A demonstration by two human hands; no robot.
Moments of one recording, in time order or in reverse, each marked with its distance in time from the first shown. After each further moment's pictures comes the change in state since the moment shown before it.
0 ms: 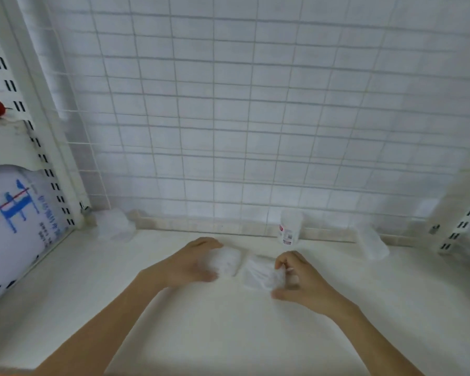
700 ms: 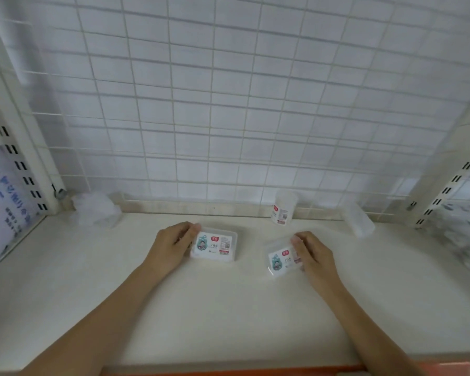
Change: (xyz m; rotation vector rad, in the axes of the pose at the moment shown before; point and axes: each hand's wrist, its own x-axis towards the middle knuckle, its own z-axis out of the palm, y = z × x) left_hand -0.012 -0.001 0.003 -0.202 0.427 -0.175; right_hand -0.013 -0.010 0.019 0.227 0.547 0.141
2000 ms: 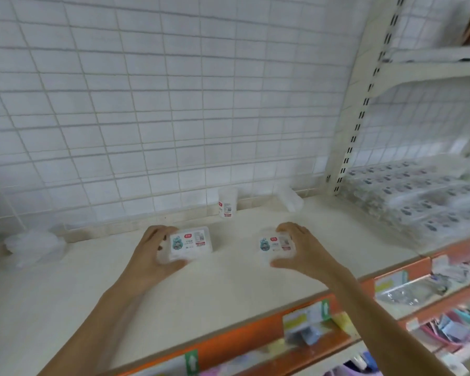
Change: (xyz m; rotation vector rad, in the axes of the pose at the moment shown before) left_hand -0.019 0.034 0.015 0.048 -0.183 0.383; right_hand -0.052 -0.020 -0.085 -0.620 -0.141 0.033
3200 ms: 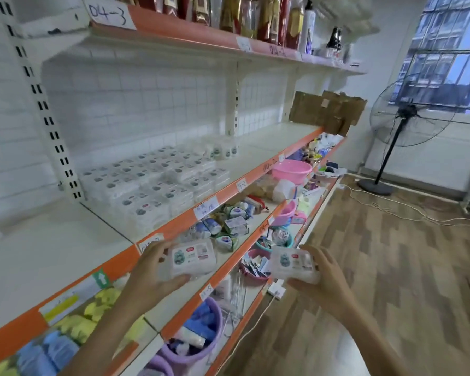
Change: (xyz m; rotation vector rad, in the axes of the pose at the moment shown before) left_hand 0.014 0.349 0.437 -0.242 -0.405 0.263; right_hand -0.399 0.337 -0.241 -0.036 0.629 0.566
